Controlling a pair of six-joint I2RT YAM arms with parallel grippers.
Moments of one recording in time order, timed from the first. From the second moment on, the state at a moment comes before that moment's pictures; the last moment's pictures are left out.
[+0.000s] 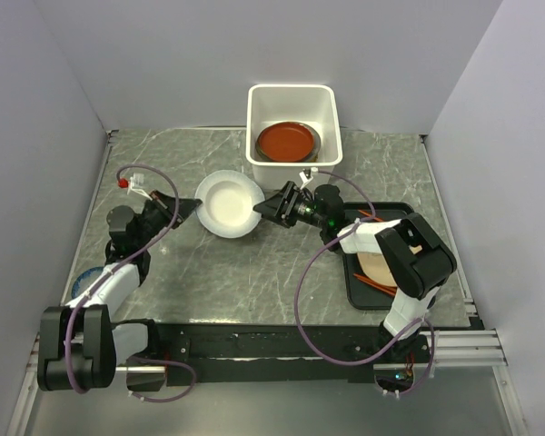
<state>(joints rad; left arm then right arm) 0.04 1.13 0.40 0.72 0.64 -0.95 0.52 1.75 0.78 0.81 -0.51 1.13</state>
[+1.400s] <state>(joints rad) -0.06 1.09 0.47 0.44 0.47 -0.78 0.51 1.66 0.71 0.69 -0.57 1.11</state>
